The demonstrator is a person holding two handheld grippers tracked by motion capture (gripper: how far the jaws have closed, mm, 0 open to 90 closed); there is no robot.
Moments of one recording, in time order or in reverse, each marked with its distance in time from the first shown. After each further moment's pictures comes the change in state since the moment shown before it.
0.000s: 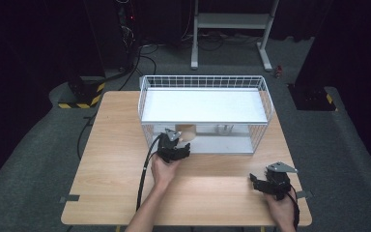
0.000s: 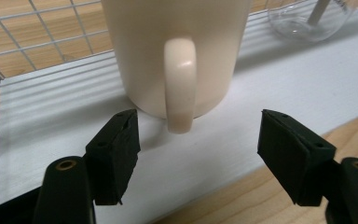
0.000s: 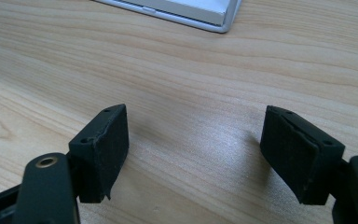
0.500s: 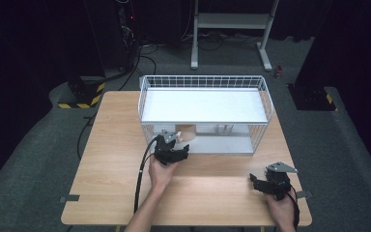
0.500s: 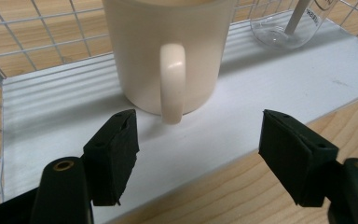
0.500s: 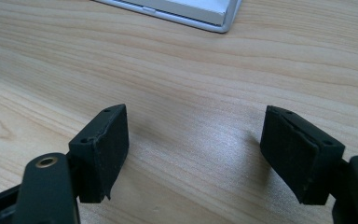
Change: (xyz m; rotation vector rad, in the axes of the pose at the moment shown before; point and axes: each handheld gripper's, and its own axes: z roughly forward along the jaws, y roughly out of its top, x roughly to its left) left arm 0.002 -0.003 -0.016 -0.021 -0.034 -0.009; right arm 0.000 0.000 0.000 0.000 0.000 0.000
